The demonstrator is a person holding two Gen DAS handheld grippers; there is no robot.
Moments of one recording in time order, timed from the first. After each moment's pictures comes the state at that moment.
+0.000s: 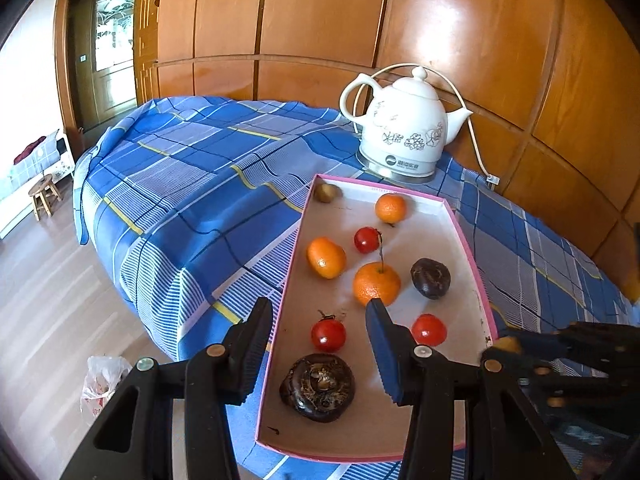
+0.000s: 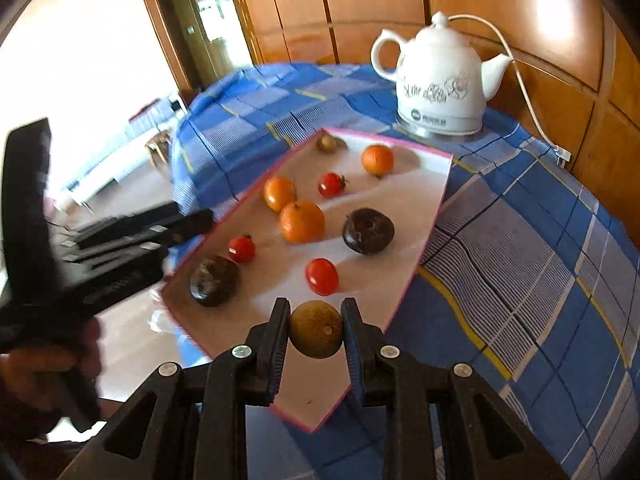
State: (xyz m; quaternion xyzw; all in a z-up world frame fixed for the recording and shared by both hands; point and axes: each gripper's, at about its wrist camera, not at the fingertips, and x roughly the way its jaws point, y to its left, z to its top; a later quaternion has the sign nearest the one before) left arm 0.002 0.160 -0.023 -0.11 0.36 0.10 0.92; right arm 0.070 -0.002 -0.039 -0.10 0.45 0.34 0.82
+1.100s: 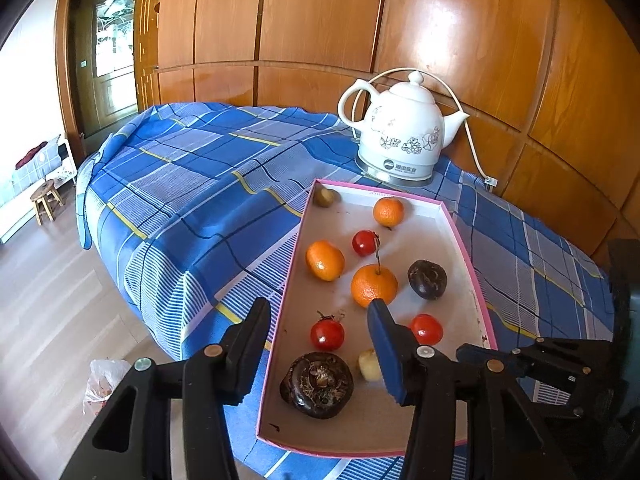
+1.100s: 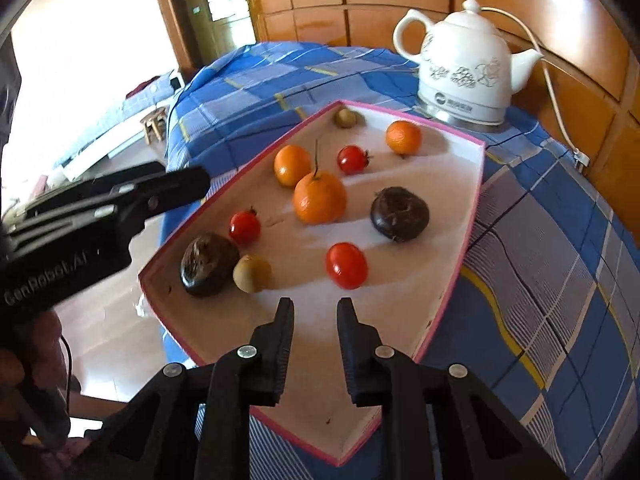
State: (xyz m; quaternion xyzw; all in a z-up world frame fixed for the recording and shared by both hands) left arm -0.004 0.157 -0.017 -0.11 0.36 0.11 0.92; right arm 0.060 0.019 -0.058 -0.13 0.45 0.34 0.82
